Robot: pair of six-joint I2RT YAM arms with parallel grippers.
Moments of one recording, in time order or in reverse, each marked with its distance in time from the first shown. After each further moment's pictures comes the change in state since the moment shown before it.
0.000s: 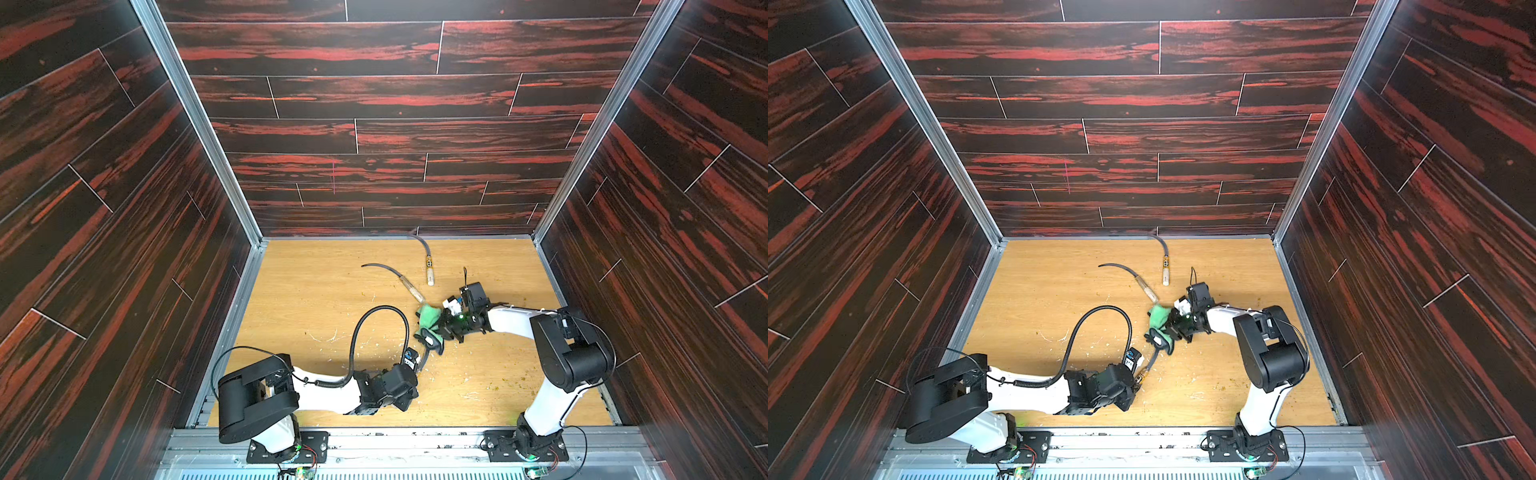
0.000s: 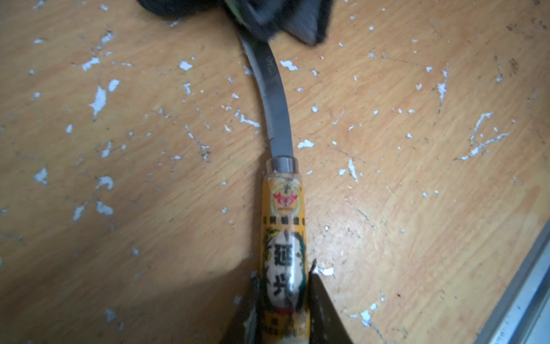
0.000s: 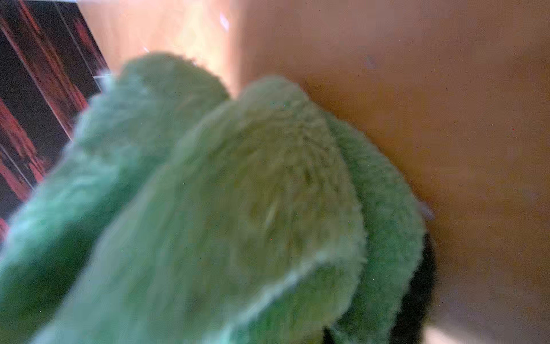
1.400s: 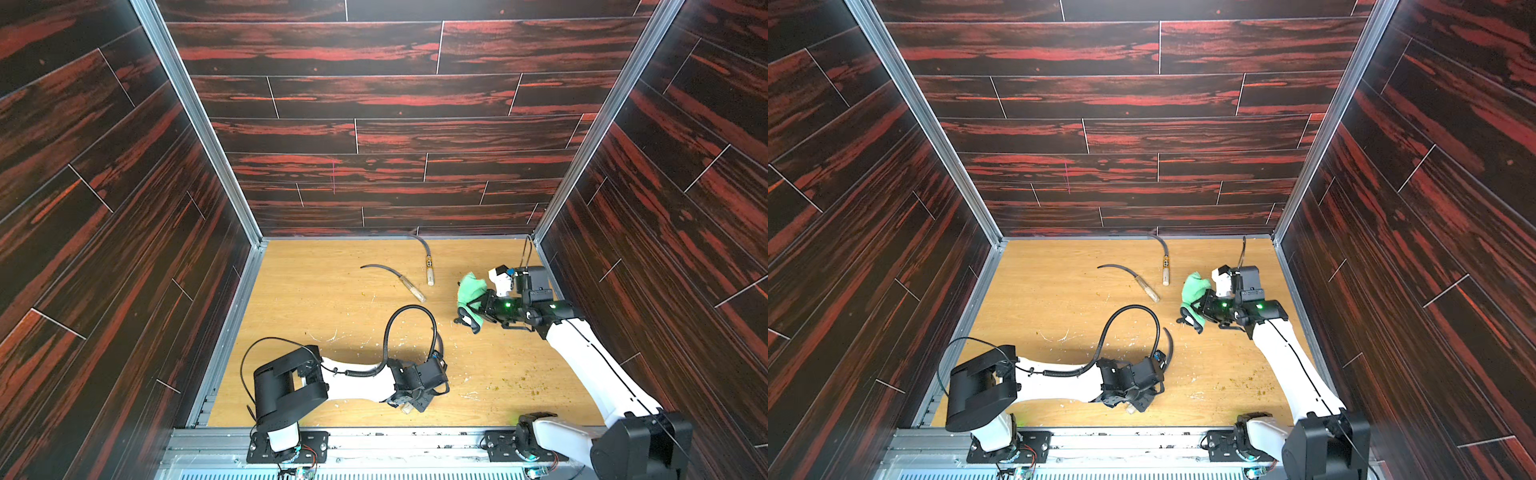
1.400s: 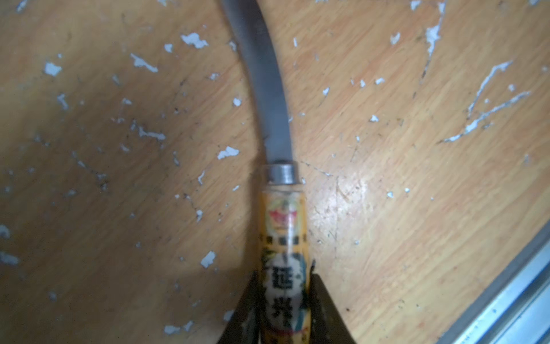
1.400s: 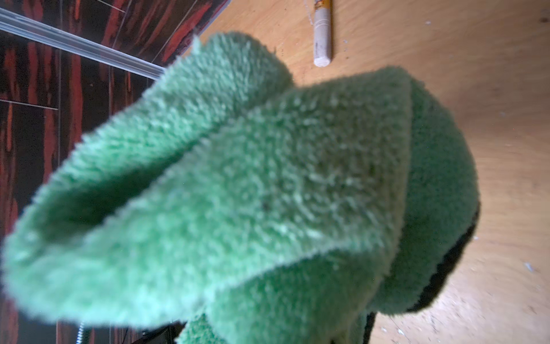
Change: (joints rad) left arm -0.030 0.208 0.385 -0.431 0.059 0.037; right arm -0.183 -0.608 0.080 -0.463 0.190 -0.259
